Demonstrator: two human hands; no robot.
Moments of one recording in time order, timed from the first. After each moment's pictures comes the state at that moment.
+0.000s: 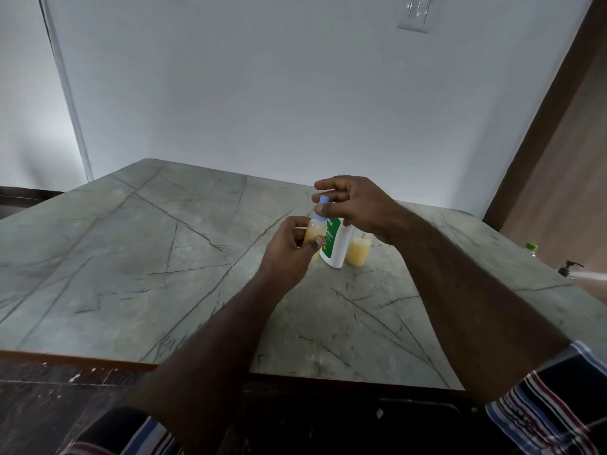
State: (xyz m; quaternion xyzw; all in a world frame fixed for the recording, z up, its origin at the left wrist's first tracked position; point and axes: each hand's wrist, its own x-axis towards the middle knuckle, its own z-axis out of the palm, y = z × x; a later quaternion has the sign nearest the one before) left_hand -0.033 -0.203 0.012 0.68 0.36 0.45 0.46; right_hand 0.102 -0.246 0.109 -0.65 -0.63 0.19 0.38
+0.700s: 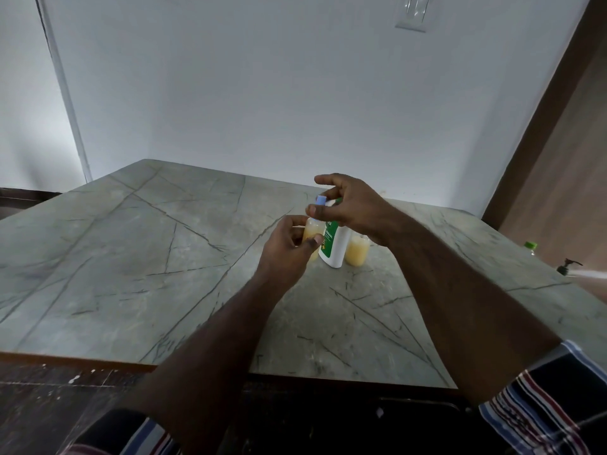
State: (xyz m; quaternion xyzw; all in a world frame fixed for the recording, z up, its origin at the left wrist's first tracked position) left_hand -0.033 -0.202 0.012 0.68 0.35 0.47 0.44; right_hand 0.093 -0.248 0.108 -0.65 -0.63 0.17 0.39
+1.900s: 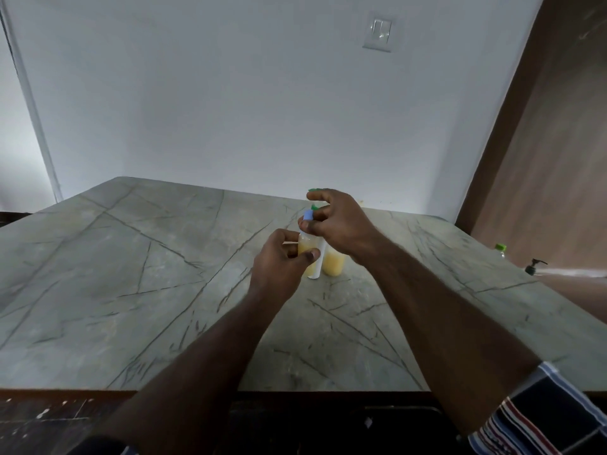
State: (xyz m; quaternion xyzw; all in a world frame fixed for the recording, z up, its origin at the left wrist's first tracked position) left_hand -0.013 -0.213 0.012 0.68 0.35 0.47 0.43; right_hand 0.103 -0.261 0.097 -0.67 -0.57 0.14 0.45
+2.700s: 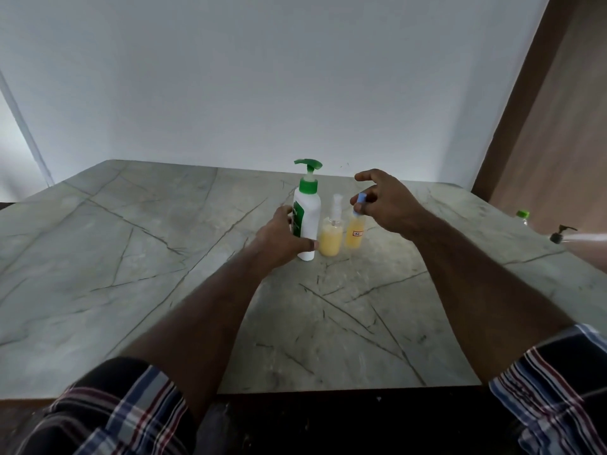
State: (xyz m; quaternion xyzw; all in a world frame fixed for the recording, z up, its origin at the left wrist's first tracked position) left_hand 0.026 -0.167 0.010 0.77 0.41 0.28 0.41; right_hand 0.235 -0.248 0.061 -0.71 -0.56 0.11 0.42
